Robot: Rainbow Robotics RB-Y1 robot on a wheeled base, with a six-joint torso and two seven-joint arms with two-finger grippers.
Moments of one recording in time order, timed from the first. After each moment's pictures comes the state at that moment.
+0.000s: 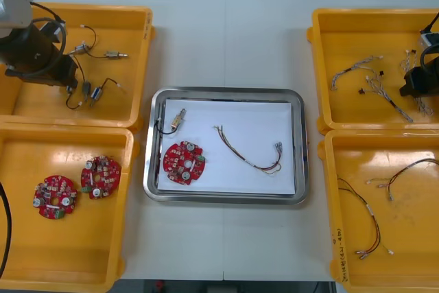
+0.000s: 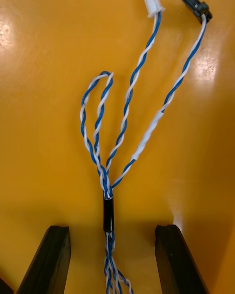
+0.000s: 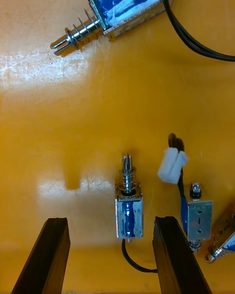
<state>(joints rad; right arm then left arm) -1.01 -0.69 -0.21 -0.47 -0.49 1.14 2.08 -0.93 0.64 -0.01 -0.89 0.53 1.44 -1.72</state>
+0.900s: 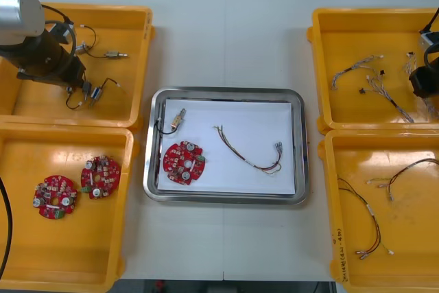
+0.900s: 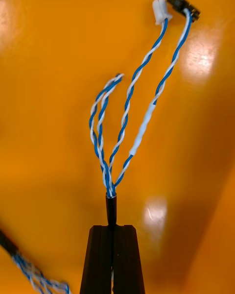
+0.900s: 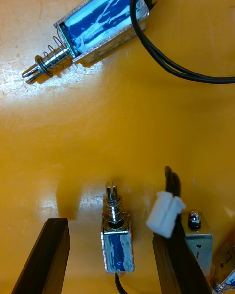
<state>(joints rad) -0.97 -0.69 -0.21 -0.63 -0.42 1.31 2.08 -0.92 0.62 -0.06 -0.88 0.53 1.36 -1.72</state>
